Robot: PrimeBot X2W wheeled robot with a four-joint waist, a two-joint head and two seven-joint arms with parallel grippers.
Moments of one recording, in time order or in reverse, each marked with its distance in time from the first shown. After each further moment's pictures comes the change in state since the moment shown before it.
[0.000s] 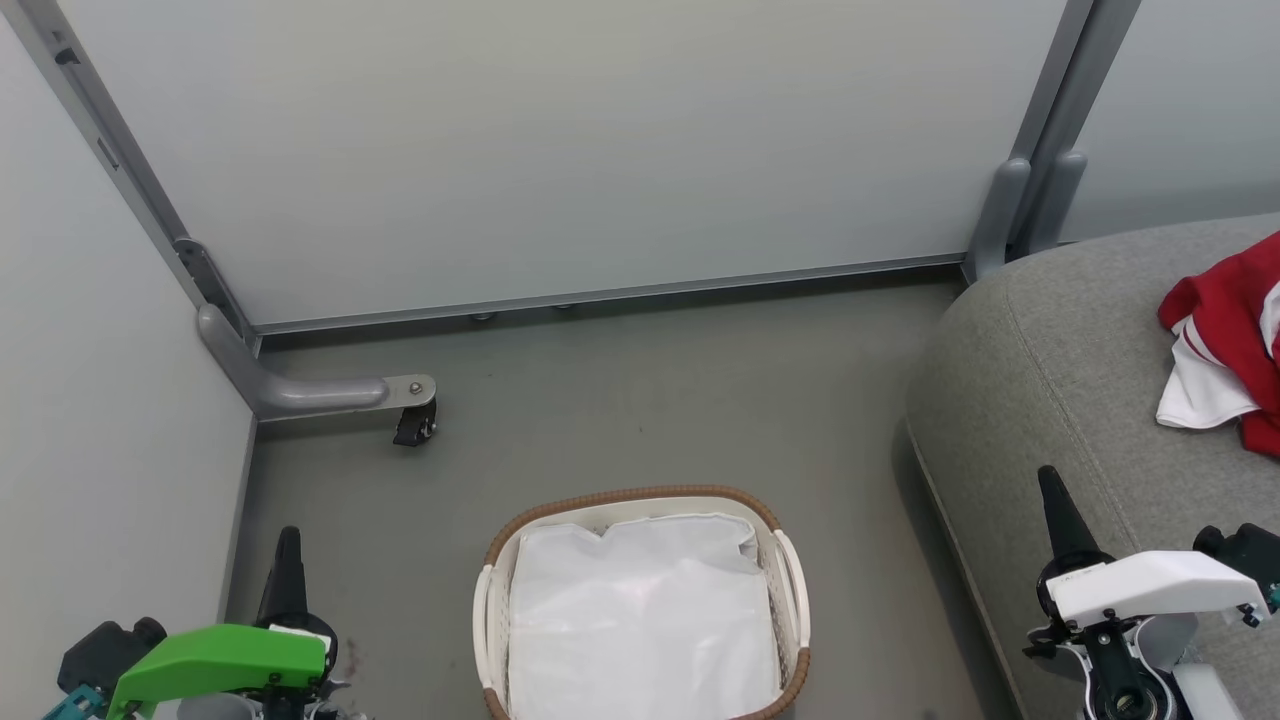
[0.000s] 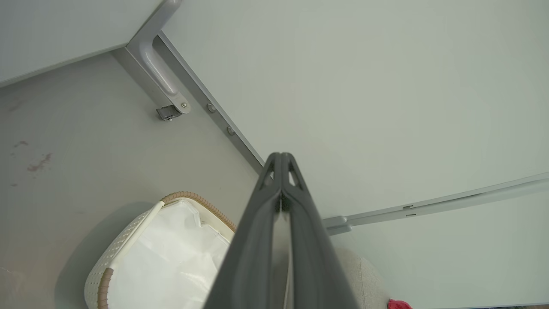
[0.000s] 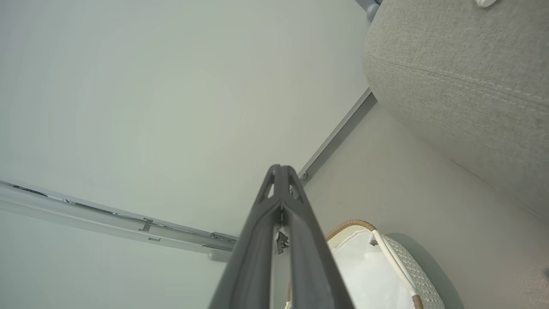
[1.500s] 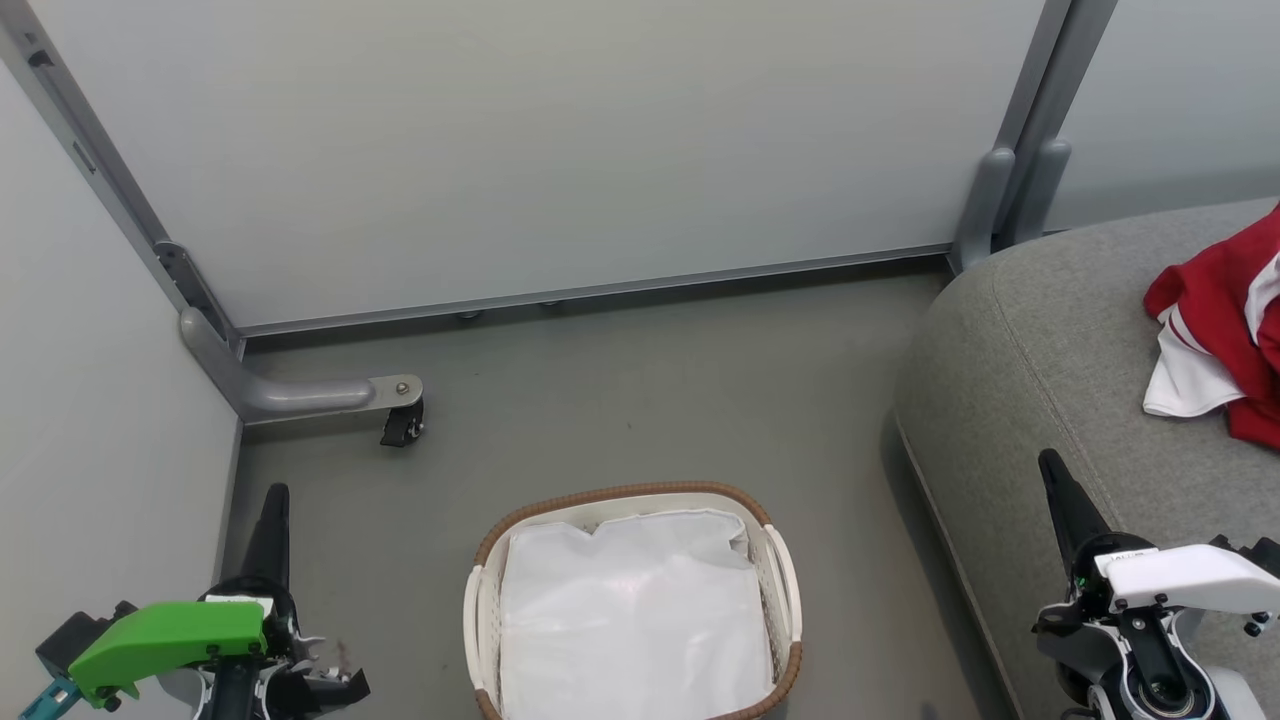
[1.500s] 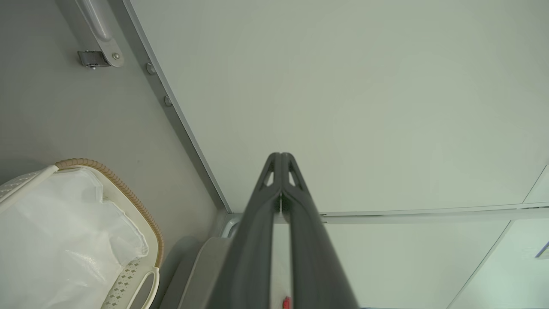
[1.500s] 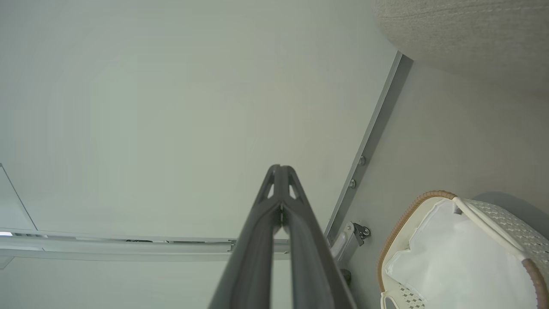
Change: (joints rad) left arm -0.029 0.001 0.038 -0.073 -0.368 0.000 0.106; right arm 0.006 0.004 -0.023 -0.060 0.407 -0.001 0.104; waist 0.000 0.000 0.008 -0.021
